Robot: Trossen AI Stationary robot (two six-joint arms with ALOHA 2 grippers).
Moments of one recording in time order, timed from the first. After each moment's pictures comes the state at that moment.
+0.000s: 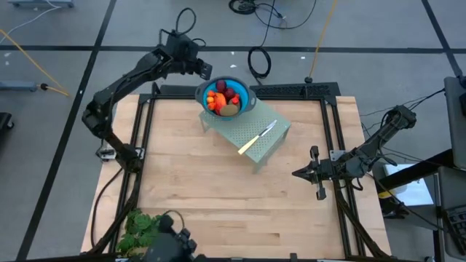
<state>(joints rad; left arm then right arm) 0.81 1.61 1.62 -0.62 0.06 -0.18 0.72 0.54 0.31 0.13 0.66 0.11</state>
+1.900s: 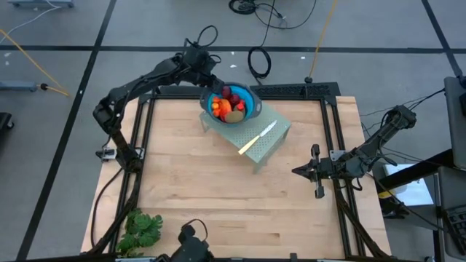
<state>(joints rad) 0.73 1.73 1.62 -0.66 0.16 -0.19 0.72 0.54 0.31 0.13 0.71 0.11</state>
